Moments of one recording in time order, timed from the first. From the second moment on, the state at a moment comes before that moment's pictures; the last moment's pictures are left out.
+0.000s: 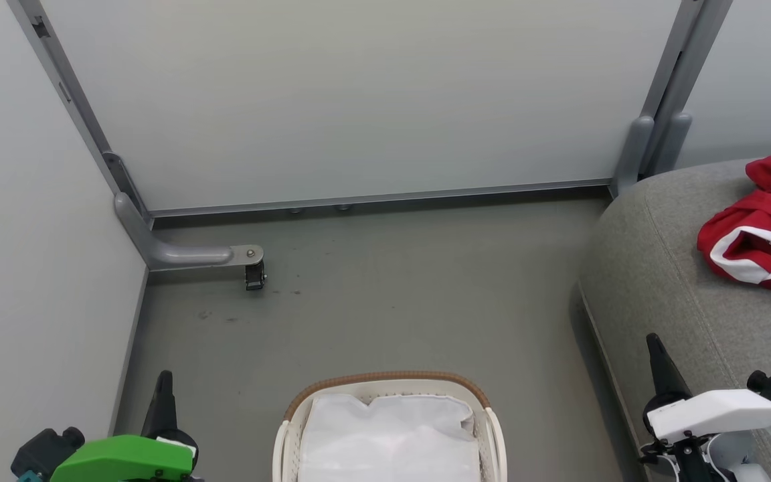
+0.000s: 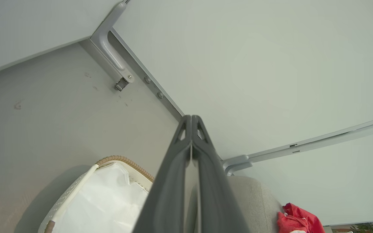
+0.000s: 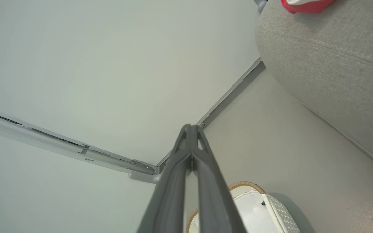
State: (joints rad) left arm -0.01 0.06 0.00 0.31 -1.08 -0.10 -0.05; right arm -0.07 -0.04 -0.07 0.32 0.97 0.13 -0.05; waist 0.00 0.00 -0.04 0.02
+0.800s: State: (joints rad) left arm -0.05 0.05 0.05 0.29 -1.29 -0.11 0.02; right arm -0.08 -0.04 -0.09 0.29 1.22 0.13 0.02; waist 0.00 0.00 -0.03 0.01
